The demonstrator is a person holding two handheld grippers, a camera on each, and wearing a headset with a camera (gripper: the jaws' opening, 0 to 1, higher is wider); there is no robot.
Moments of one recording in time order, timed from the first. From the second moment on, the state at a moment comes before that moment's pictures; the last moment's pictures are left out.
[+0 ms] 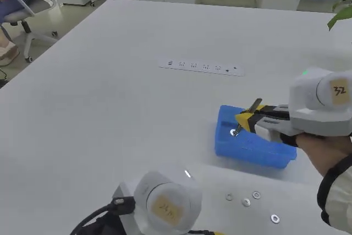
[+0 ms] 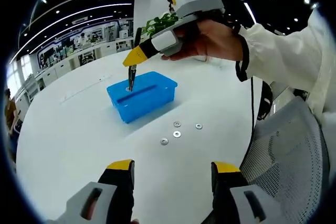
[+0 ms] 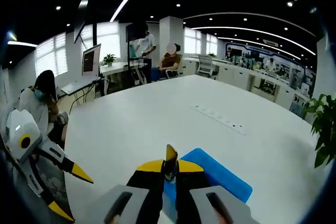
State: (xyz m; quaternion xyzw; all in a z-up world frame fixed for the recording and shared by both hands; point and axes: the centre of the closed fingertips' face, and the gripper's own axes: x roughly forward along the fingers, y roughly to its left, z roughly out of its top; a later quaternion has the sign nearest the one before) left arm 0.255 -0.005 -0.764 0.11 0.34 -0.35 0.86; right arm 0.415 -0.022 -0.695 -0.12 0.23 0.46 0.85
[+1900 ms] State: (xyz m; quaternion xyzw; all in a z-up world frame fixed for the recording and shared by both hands) left arm 0.258 -0.014 -0.754 0.11 0.33 -0.36 0.87; right arm 0.399 -0.038 -0.692 -0.06 0.24 0.42 0.87
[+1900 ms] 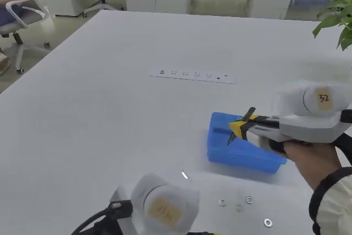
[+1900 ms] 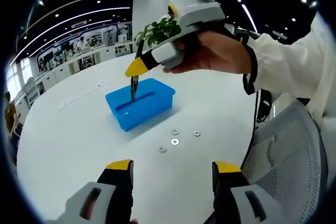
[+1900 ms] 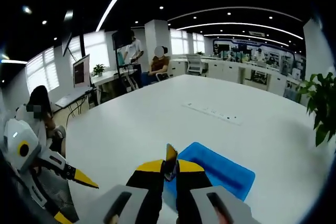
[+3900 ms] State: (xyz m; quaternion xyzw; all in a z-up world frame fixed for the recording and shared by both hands) left arm 0.252 -0.011 -0.759 0.12 0.33 -0.35 0.87; right arm 0.331 -0.032 -0.761 -0.06 0.30 0.43 0.85
